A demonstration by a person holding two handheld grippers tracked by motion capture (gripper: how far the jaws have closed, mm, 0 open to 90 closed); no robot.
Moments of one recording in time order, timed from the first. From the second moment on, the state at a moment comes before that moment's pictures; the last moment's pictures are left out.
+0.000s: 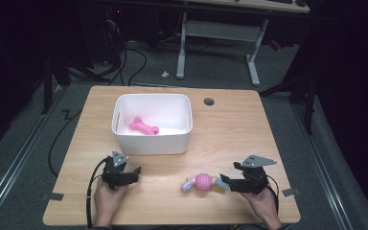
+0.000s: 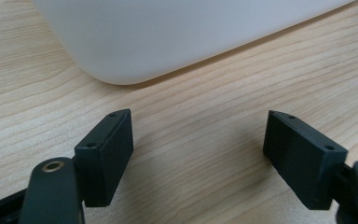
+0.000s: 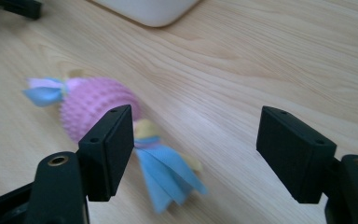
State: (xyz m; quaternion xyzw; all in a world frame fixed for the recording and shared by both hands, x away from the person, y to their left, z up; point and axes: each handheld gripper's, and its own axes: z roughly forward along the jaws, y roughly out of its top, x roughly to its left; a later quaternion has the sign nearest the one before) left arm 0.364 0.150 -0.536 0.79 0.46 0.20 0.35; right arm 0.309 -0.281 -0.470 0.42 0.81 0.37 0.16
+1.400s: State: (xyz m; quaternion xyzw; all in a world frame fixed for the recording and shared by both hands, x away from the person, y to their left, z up) left arm 0.363 0.150 -0.536 0.79 0.46 0.20 0.35; right arm 0.340 -0.192 -0.489 0.30 0.92 0.24 0.08
